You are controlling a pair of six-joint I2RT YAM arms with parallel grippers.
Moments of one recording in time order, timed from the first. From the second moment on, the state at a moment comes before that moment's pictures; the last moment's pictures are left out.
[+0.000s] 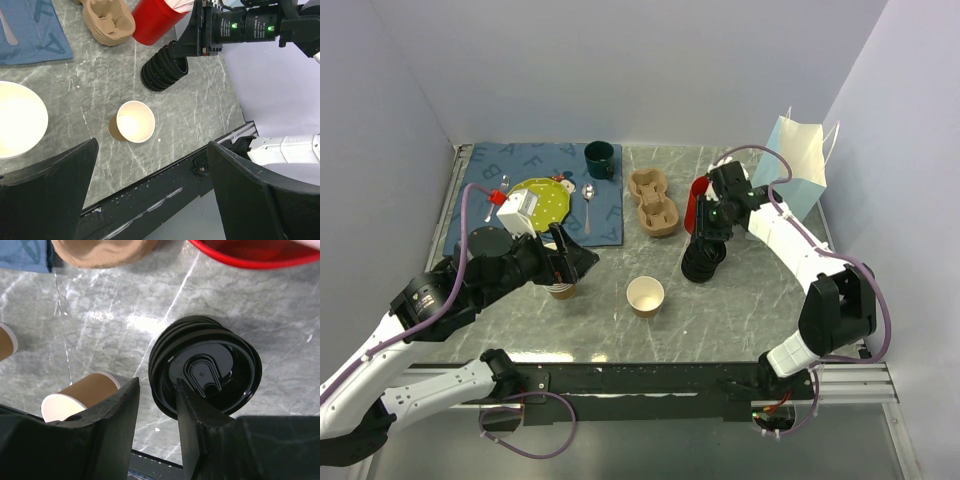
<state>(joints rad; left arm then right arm) -0.87 0.78 1.19 -0.78 -0.17 -0.74 0.35 1.53 1.27 -0.79 -0.14 0.36</state>
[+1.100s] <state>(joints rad) -0.87 0.78 1.19 -0.79 -0.17 -0.74 0.37 1.60 1.32 -0.80 -0.09 0.41</state>
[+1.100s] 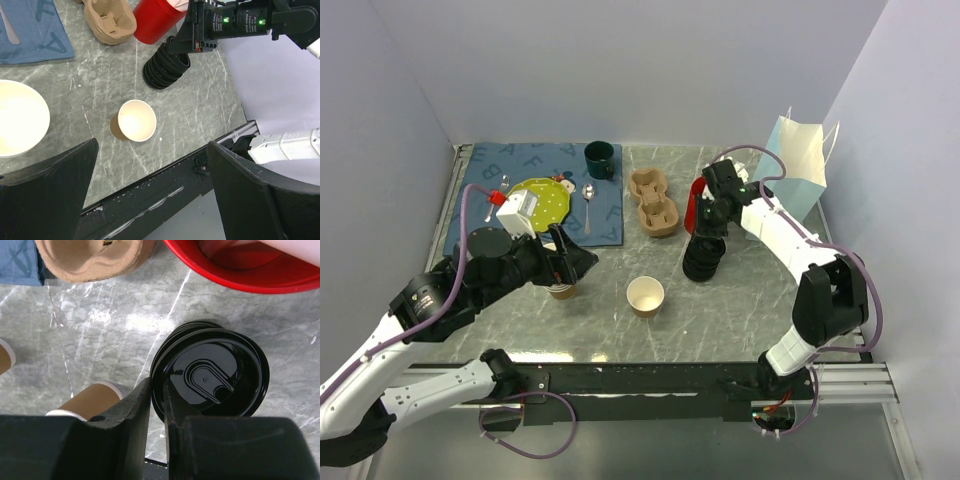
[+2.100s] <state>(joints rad) -0.87 0.78 1.18 -0.78 -0.16 -0.73 0.37 1.30 0.99 -0.45 -0.12 0.41</state>
